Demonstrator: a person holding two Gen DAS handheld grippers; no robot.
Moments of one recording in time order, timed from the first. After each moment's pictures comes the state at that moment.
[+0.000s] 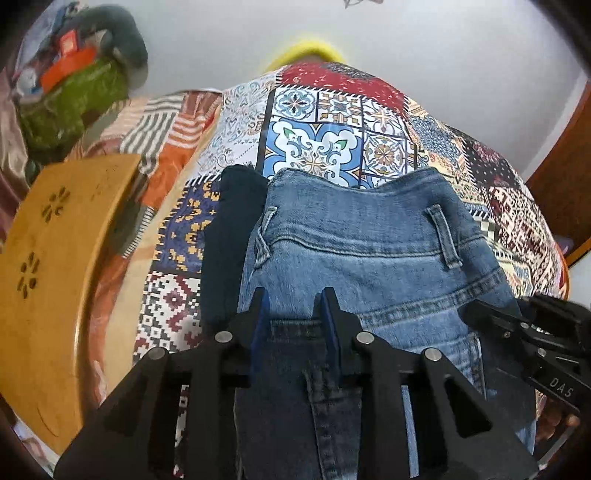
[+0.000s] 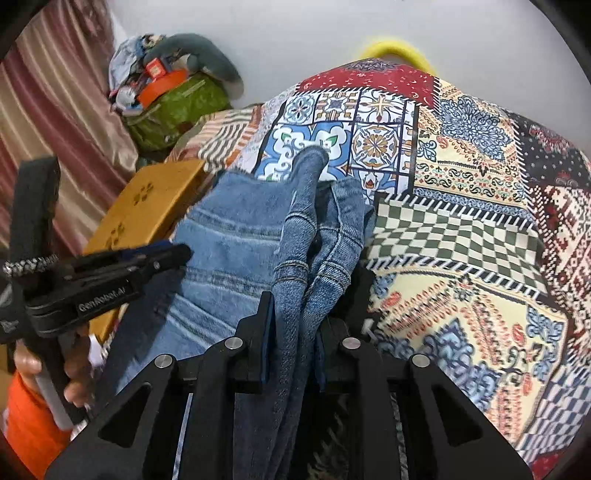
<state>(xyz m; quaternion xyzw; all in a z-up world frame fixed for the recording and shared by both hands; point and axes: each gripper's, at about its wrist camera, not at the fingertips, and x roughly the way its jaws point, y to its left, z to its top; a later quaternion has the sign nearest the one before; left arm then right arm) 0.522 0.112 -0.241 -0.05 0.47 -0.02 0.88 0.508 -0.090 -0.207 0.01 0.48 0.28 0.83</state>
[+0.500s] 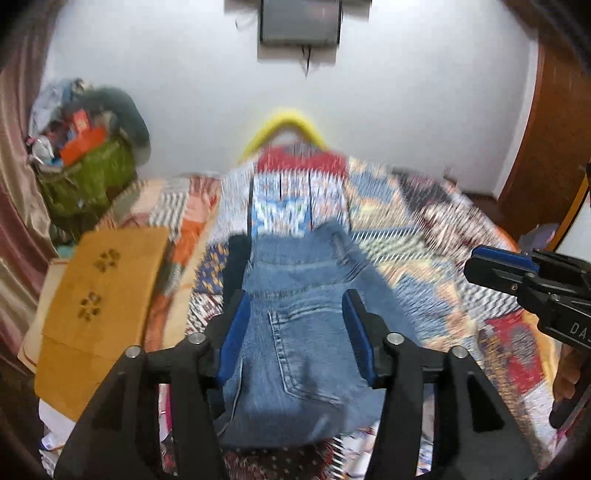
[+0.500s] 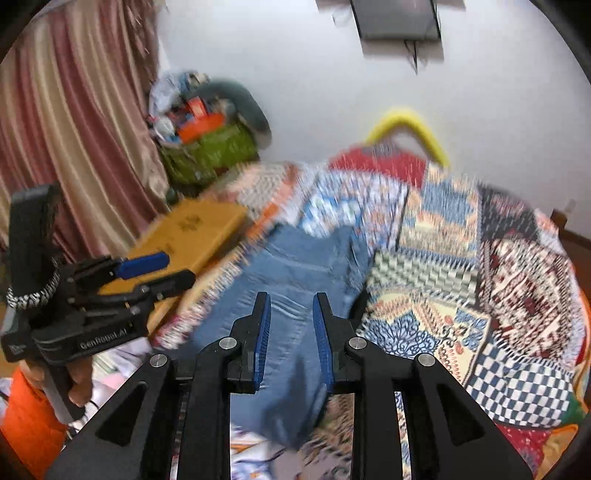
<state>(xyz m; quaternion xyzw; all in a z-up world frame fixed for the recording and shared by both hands) 0.372 0.077 -0.103 0.00 0.35 -0.03 0.94 0.400 -0.133 -0.085 0.01 0.36 0.31 0.88</state>
